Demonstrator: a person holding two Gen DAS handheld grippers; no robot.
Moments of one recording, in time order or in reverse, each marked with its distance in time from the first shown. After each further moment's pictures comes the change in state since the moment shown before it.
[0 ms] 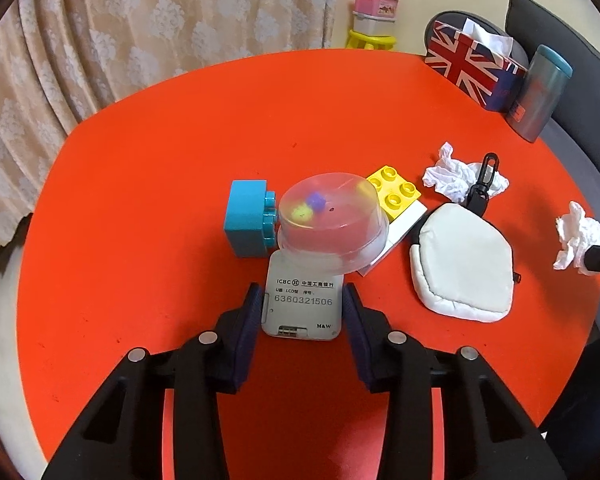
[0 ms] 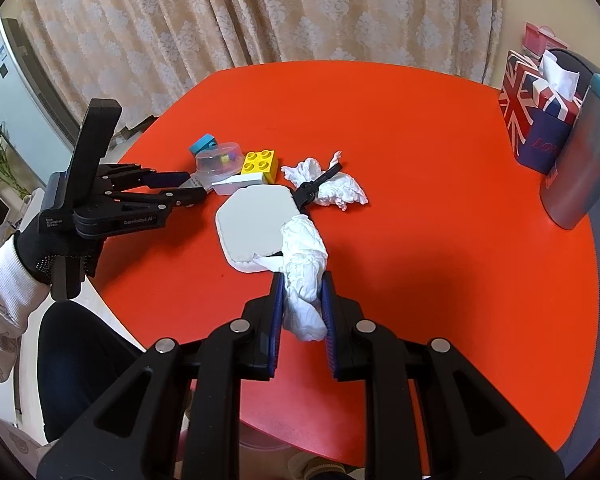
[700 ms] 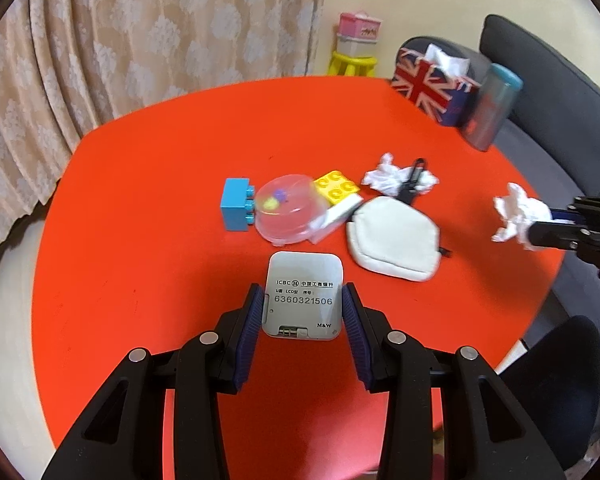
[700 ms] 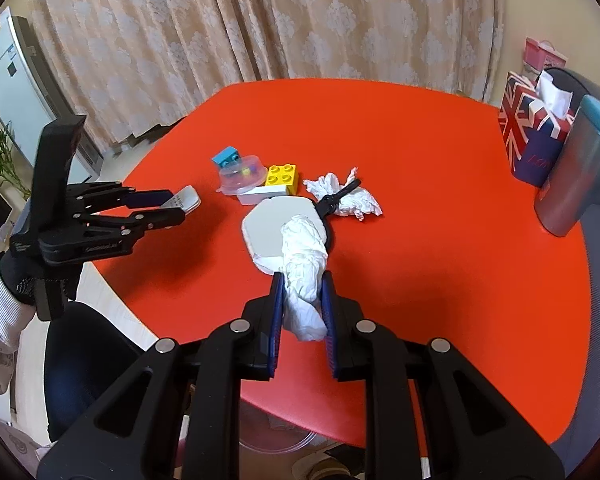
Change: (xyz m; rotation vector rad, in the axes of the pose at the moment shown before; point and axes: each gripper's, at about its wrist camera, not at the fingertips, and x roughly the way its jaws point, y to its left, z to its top) left arm -0.066 -0.016 -0.029 -0.005 -0.083 -0.066; right arm -0.029 0.021 -0.006 -0.019 -0.055 0.000
